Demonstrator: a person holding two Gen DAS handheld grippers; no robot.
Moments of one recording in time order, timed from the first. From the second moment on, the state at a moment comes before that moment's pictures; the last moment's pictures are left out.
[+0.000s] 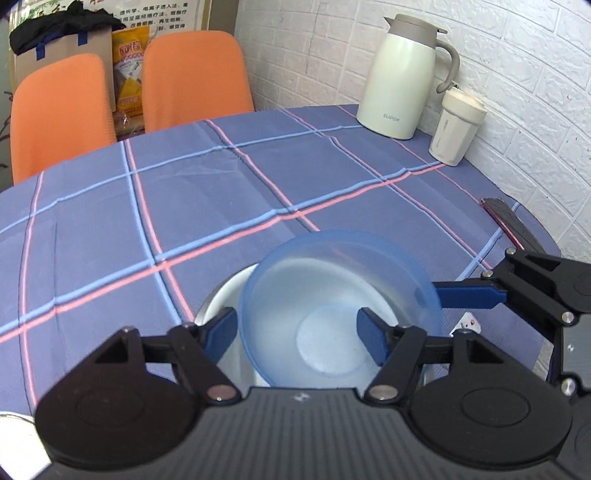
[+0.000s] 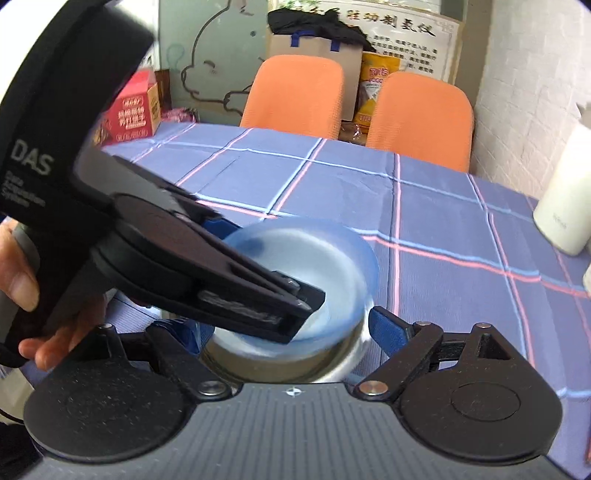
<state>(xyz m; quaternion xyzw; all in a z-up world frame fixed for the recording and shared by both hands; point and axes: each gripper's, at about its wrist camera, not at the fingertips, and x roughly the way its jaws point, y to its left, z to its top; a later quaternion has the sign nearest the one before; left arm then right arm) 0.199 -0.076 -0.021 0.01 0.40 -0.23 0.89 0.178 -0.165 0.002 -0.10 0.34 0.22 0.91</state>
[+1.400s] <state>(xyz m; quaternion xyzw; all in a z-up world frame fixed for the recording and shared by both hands) 0.140 -0.046 0.000 0.00 0.34 -0.04 0.94 0.131 -0.205 -0.009 0.08 0.32 0.10 0.94</state>
